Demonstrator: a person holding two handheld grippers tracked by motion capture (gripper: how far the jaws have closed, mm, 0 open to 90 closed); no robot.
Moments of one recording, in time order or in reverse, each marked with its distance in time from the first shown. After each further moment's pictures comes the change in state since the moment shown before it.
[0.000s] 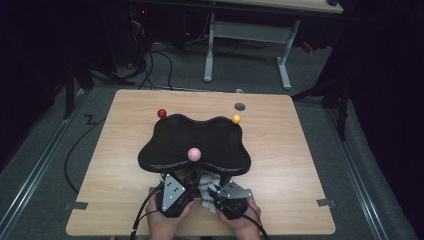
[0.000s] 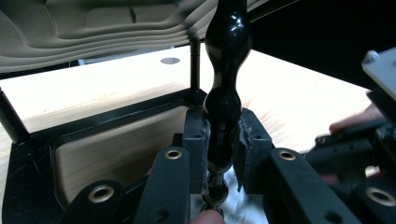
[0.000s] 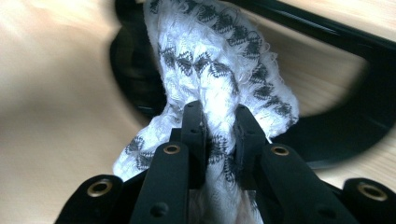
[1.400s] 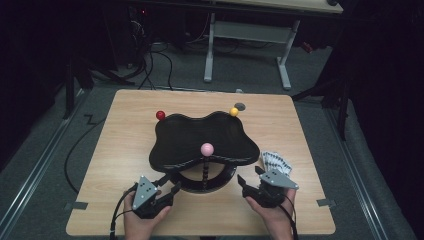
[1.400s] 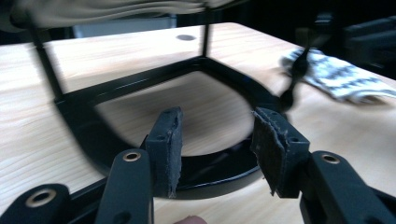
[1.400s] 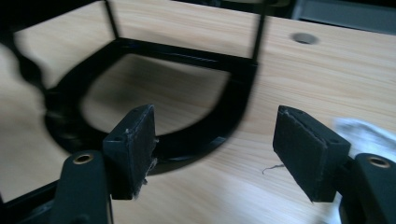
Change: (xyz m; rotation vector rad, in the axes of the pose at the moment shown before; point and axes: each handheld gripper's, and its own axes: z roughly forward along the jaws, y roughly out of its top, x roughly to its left) left arm 0.058 -0.027 -0.033 0.044 -0.005 -0.074; right arm -0.069 0.016 -0.068 -0.108 -0.166 0.162
